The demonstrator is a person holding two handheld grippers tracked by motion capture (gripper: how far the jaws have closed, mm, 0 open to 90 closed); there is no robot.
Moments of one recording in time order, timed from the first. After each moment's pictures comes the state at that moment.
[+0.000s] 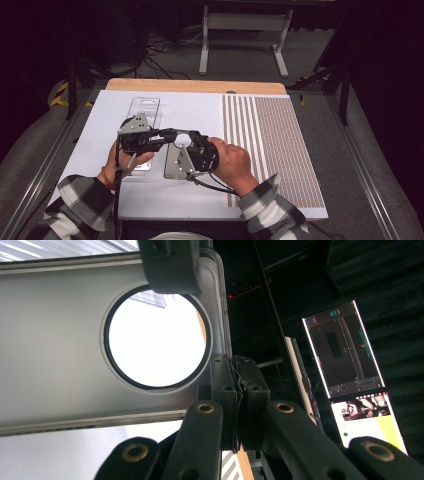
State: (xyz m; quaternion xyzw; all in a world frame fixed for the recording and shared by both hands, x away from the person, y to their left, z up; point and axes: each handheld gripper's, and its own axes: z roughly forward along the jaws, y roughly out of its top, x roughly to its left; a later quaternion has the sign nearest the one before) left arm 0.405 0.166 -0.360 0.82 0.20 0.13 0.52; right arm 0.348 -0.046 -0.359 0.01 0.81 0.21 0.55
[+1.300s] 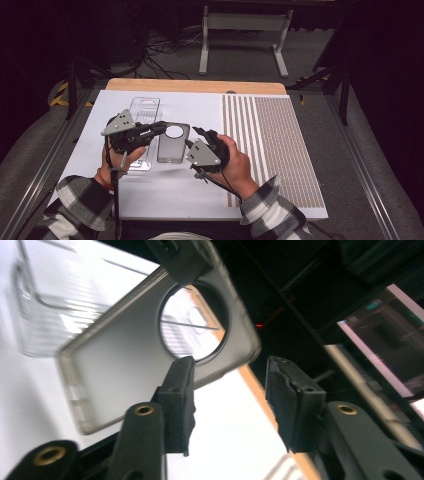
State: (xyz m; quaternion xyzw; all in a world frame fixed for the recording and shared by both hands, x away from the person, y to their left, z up) left arm 0.399 0.189 -0.354 0.76 0.23 0.17 0.58; right arm 0.348 -0.070 -0.353 0.10 0.80 0.38 0.45
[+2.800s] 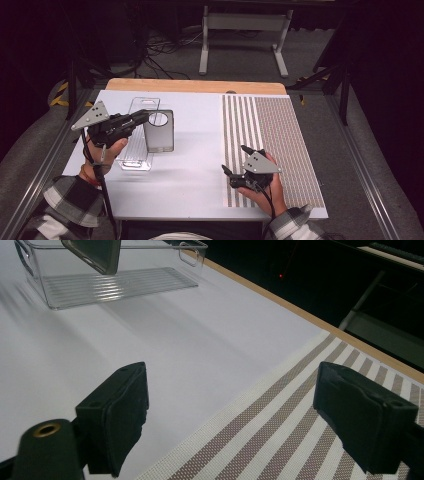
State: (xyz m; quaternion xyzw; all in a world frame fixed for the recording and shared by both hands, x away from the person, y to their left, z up) left arm 0.400 0.231 -0.333 0.72 0.24 0.19 0.62; right arm 0.334 -0.186 -0.419 0.27 0.78 0.46 0.32
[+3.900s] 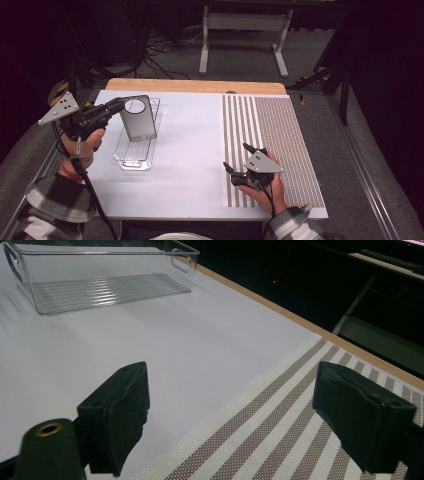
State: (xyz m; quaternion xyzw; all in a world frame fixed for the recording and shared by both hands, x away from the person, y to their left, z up) left arm 0.403 0.280 -0.319 0.69 0.27 0.23 0.63; right arm 0.337 -0.190 -0.420 0.27 0.77 0.47 0.34
